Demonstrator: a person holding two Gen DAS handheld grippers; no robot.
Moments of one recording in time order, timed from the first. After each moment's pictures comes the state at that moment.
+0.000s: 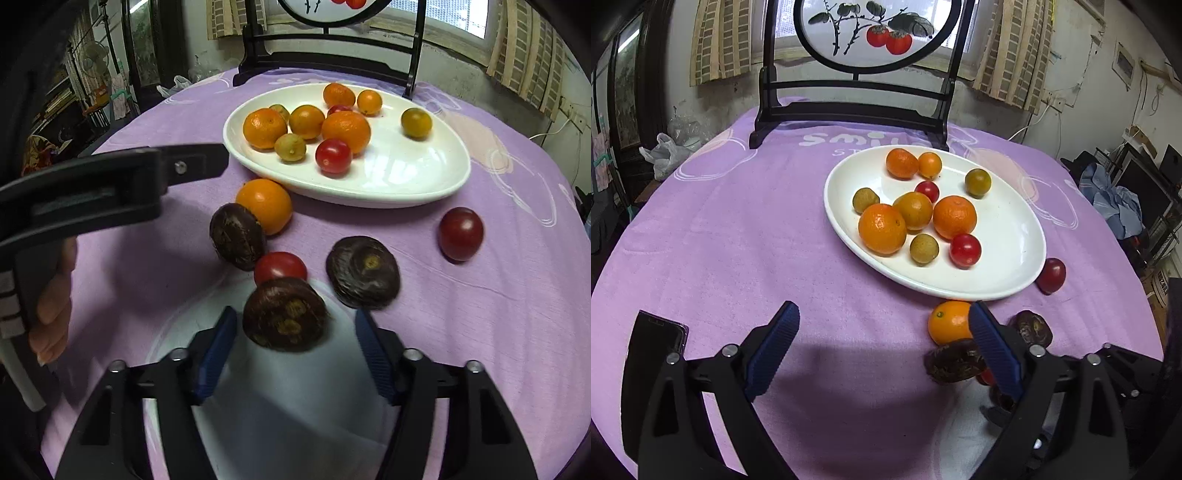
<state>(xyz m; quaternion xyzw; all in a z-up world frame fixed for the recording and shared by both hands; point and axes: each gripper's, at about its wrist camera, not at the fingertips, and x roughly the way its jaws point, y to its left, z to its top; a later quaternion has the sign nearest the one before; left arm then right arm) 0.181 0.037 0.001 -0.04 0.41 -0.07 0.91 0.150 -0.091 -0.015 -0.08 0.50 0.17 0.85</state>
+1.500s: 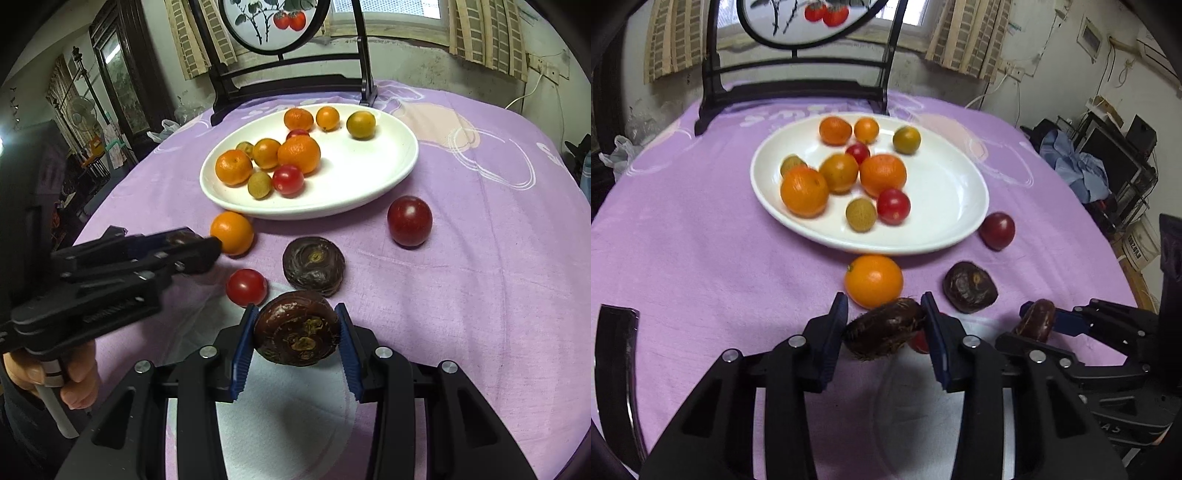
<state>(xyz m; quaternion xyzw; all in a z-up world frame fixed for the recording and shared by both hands) 0.166 0.001 -0.006 -0.03 0.44 -0.15 0.89 0.135 -0.144 0.010 0.02 0.47 0.17 0.86</state>
